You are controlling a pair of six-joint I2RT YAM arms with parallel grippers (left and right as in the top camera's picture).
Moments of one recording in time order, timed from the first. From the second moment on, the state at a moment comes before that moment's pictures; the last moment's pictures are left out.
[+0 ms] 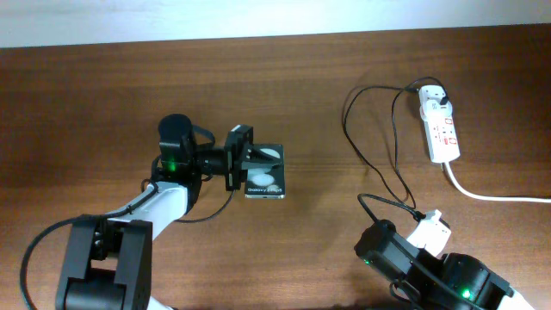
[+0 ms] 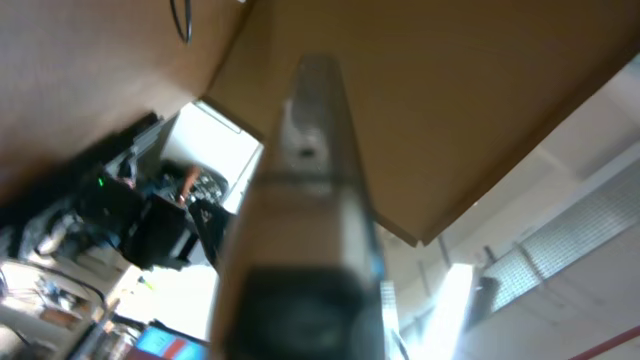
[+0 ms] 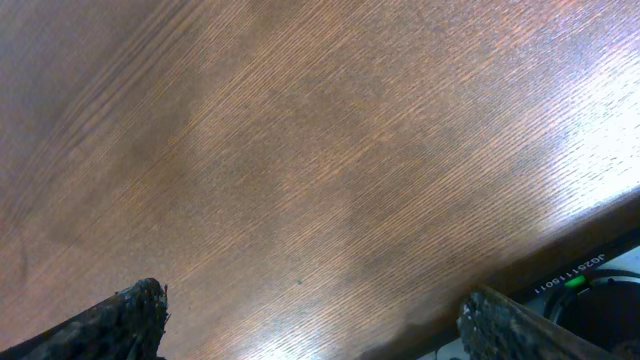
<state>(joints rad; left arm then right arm) -0.18 1.72 0.77 0.76 1.50 -1.92 0.88 0.79 0.88 -1.36 0.32 1.57</state>
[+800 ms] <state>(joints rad) -0.14 1.47 0.77 1.55 1.56 -1.95 0.88 0.79 0.88 -1.40 0.24 1.57</state>
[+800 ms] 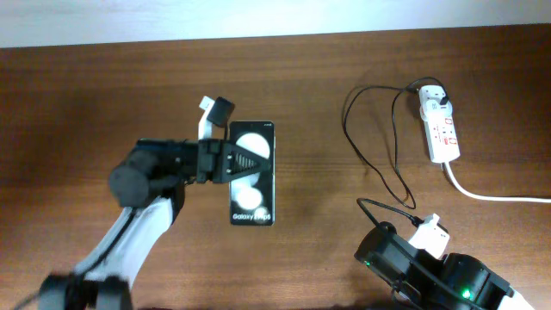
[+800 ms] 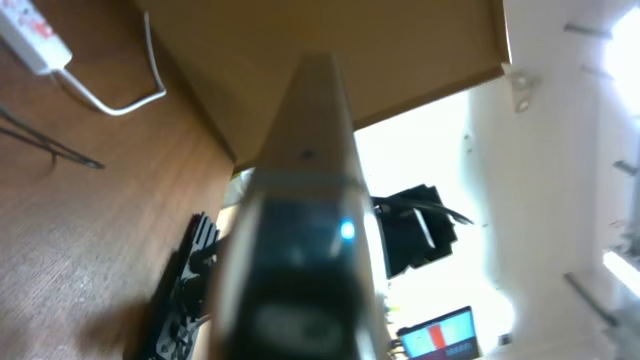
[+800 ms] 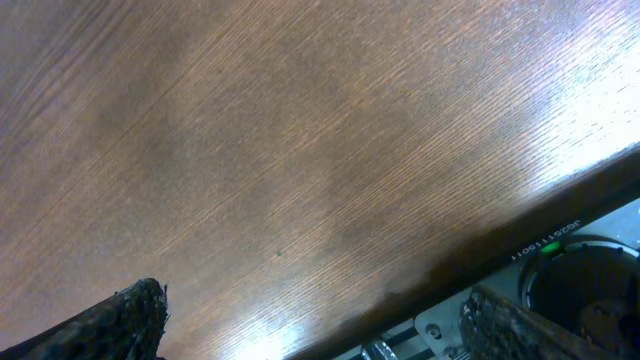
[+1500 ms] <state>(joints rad) -0.01 1.37 0.78 1.17 1.37 -1.65 0.88 0.79 0.88 -1.40 0.22 1.56</state>
